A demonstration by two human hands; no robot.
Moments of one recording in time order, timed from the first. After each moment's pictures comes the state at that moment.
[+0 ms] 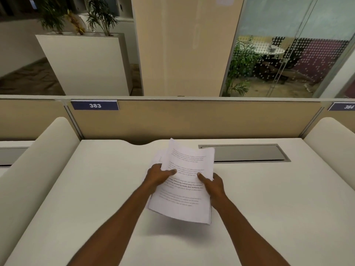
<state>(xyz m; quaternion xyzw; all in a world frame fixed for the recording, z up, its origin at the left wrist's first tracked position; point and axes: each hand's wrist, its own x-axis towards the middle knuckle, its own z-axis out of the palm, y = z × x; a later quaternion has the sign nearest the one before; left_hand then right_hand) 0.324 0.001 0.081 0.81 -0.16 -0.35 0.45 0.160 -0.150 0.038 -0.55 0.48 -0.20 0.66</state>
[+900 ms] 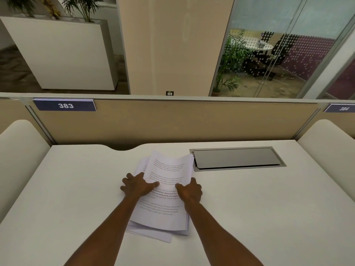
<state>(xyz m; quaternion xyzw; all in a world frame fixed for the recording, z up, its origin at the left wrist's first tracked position) 0.398 -0.044 -0.004 0.95 -0.15 -0.26 0.11 0.247 -0.160 0.001 -0.67 0.59 -0.04 0.45</state>
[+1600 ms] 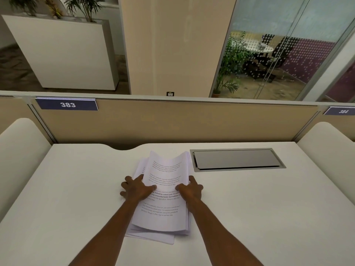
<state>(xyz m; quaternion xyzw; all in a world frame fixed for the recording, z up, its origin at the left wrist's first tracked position) 0.390 -0.034 -0.016 0.94 -0.12 -0.26 0.18 0.244 -0.160 0.007 -0.64 0.56 -0.05 0.52</state>
